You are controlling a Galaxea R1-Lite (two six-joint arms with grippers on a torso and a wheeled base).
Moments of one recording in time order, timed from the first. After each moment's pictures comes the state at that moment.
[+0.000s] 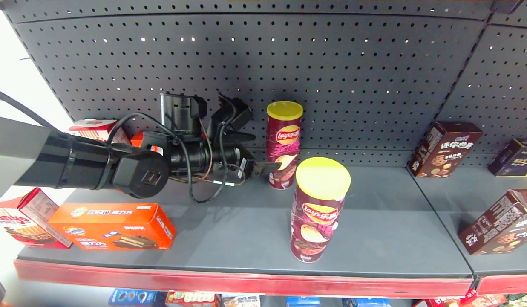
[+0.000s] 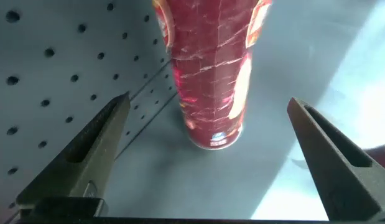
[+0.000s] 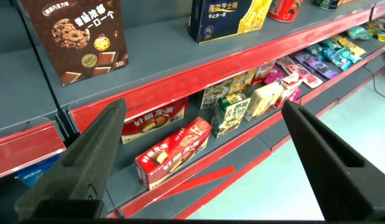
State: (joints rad) left arm -0.41 1.99 -1.31 -0.41 -0.44 0.33; right arm -0.59 0.00 0.00 0.00 -0.07 0.00
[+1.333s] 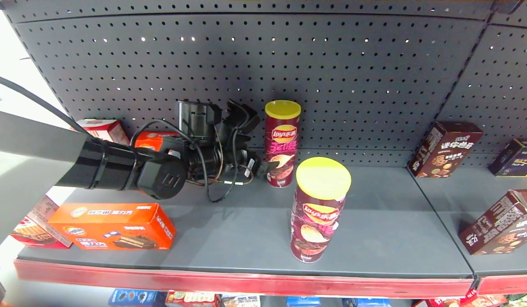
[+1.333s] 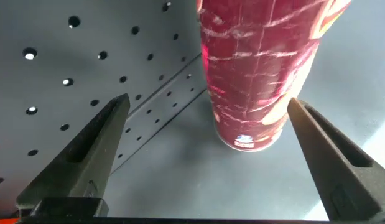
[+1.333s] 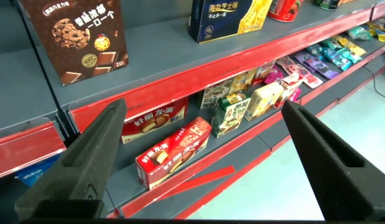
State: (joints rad) left arm -0.43 2.06 -1.36 -0.43 -0.23 0.33; right arm -0.59 0.00 0.00 0.00 -0.07 0.00
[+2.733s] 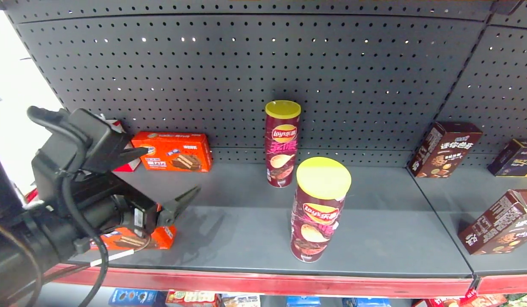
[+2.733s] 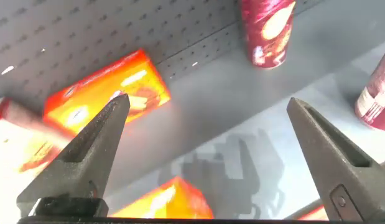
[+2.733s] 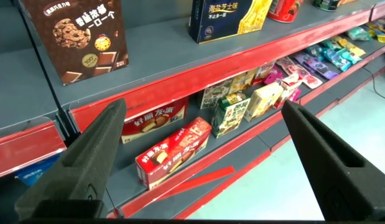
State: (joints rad) left arm -0.52 1.27 -0.57 -0.60 0.14 0.30; right arm -0.59 0.00 0.00 0.00 -0.07 0.00
